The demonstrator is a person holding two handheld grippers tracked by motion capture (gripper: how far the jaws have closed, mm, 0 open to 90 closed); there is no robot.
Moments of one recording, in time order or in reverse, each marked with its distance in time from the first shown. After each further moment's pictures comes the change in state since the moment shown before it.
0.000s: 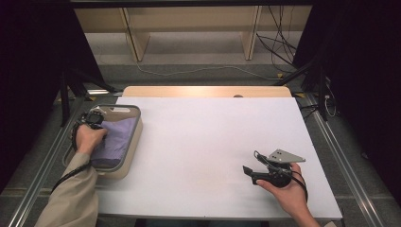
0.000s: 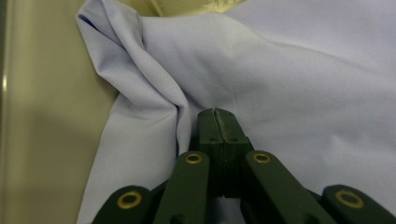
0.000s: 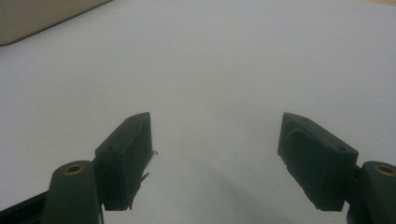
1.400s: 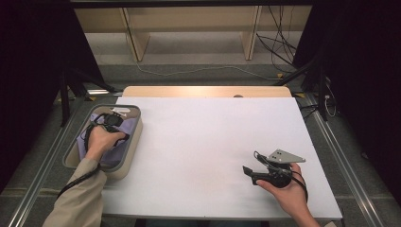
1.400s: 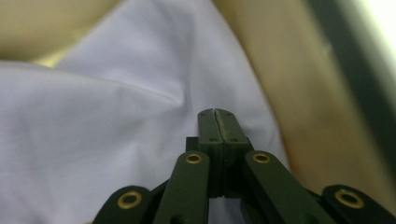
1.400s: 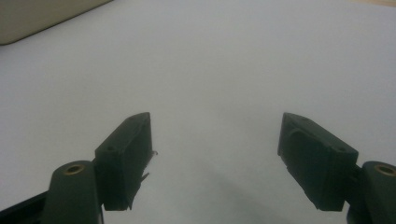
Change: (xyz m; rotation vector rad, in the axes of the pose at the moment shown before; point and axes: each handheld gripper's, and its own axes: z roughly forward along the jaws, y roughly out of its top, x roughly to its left) left arm -0.065 -0.001 -0.021 -0.044 -0.267 0.180; right arm 0.001 0.000 -0.001 0.000 0.000 -0.004
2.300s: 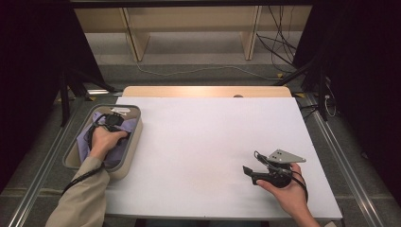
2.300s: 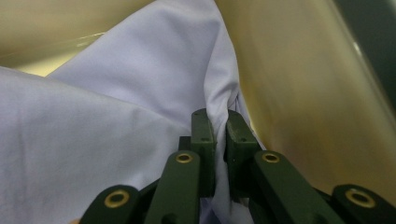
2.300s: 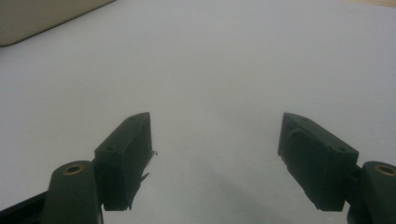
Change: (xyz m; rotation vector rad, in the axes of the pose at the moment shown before) left arm 0.007 0.002 0.009 -0.096 -0.031 -0.065; right arm 0.000 0.000 0.000 -0.004 0.000 0.002
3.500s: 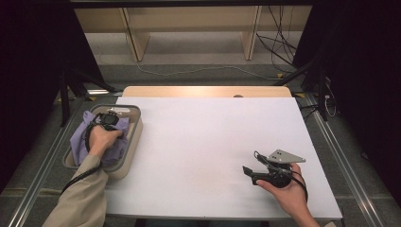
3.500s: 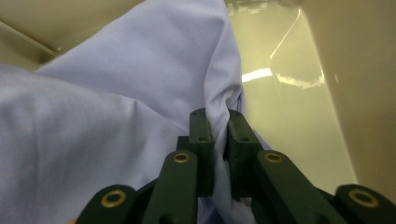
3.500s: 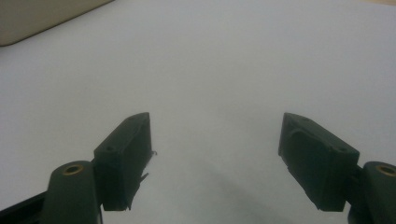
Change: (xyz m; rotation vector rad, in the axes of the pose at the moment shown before) left arm 0.015 0.000 0.000 0.073 0.190 -0.040; right arm 0.000 -0.001 0.001 -0.001 0.001 0.002
